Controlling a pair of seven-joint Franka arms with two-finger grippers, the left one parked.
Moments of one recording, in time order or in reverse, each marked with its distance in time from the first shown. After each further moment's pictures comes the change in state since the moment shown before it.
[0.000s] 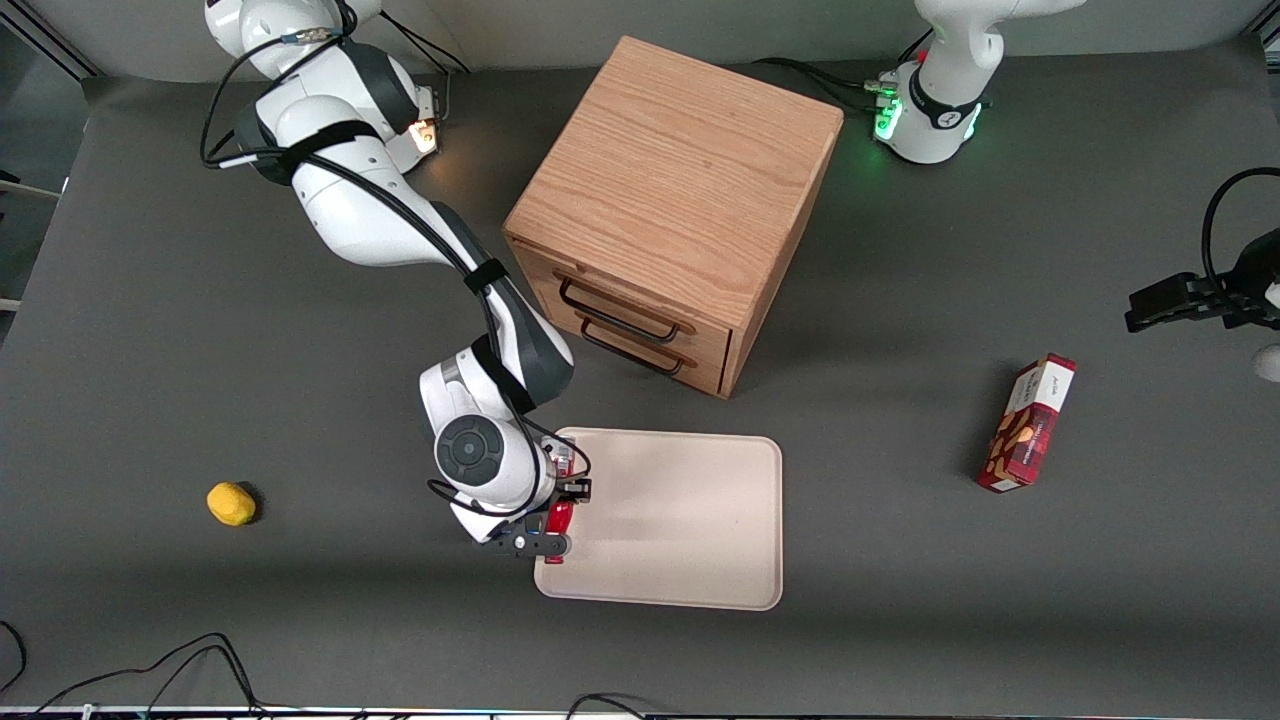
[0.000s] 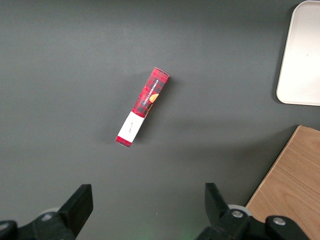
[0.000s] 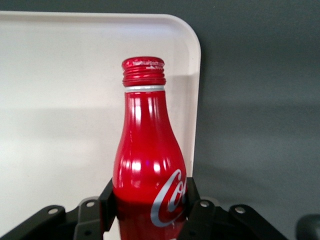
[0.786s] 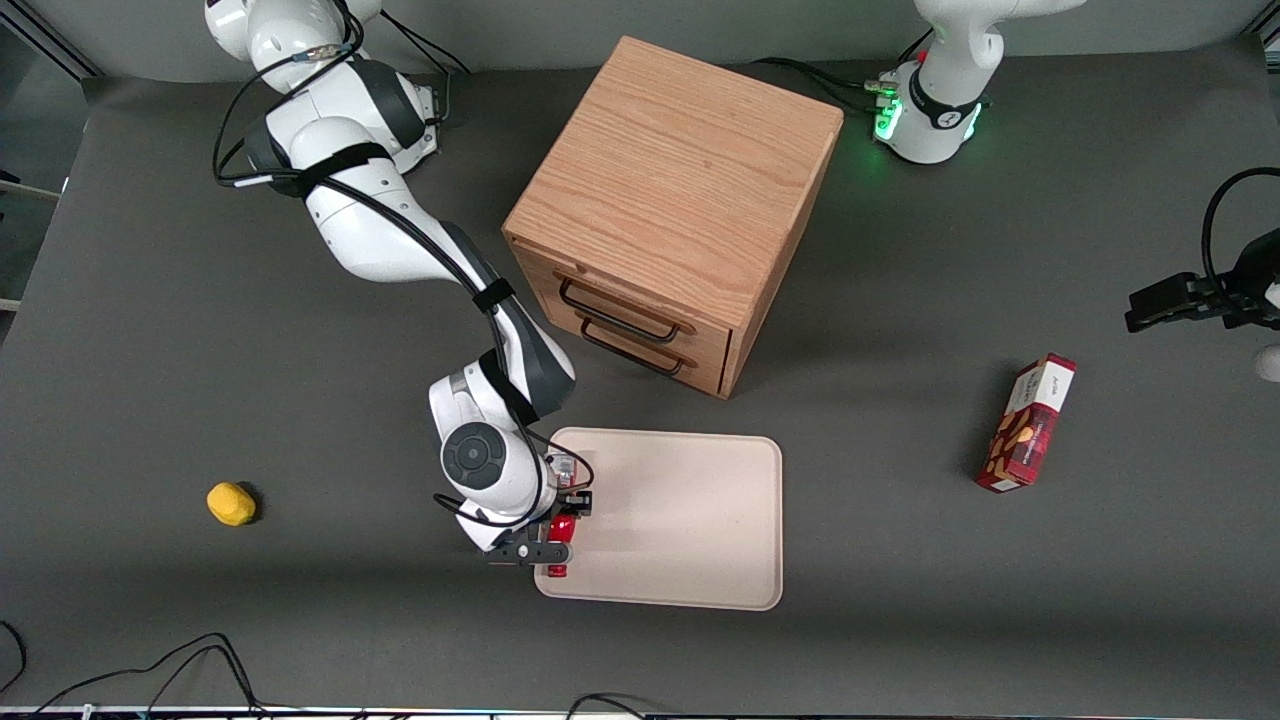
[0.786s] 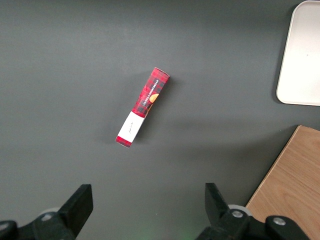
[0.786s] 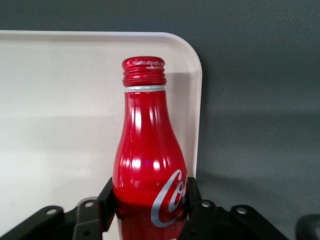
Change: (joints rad) arm 0.000 0.040 -0.016 0.006 0.000 0.095 -0.004
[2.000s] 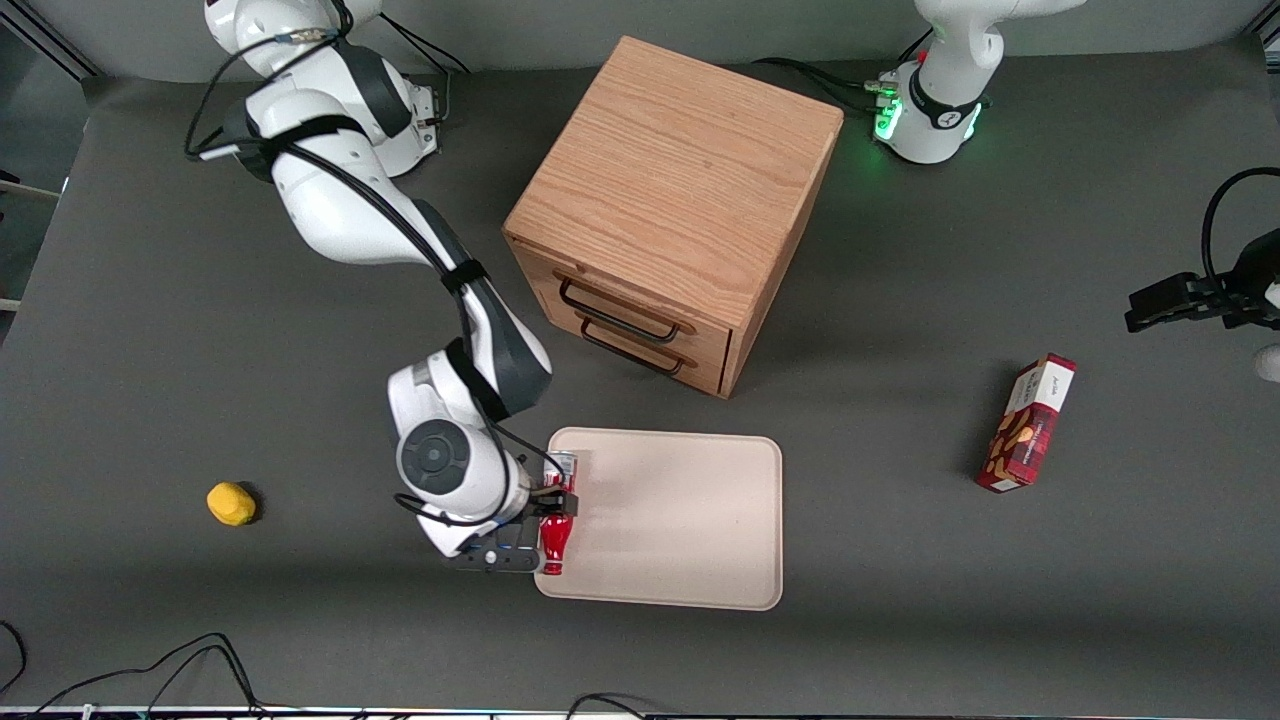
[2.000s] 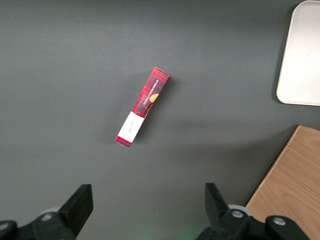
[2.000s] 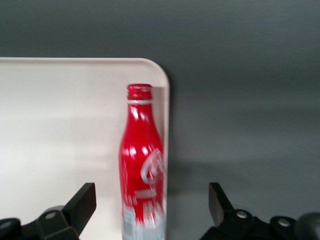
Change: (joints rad) arm -0.035 -0.134 -0.011 0.034 0.001 -0.227 0.000
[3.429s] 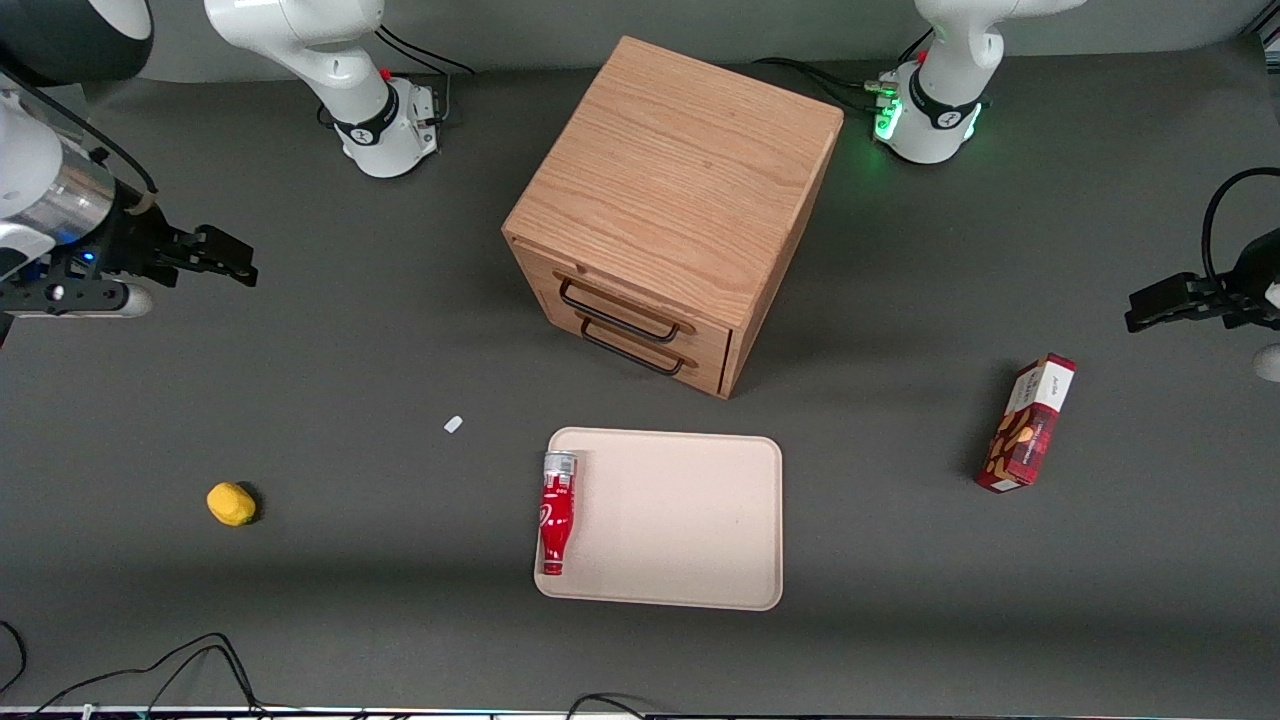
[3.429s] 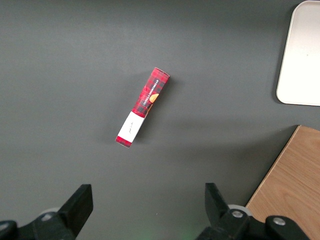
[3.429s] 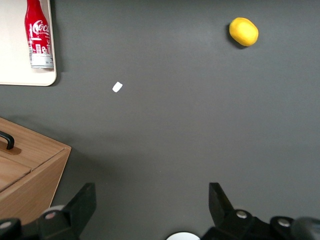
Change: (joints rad) arm -0.302 -1.067 -0.041 -0.827 0.005 -0.359 -0.349
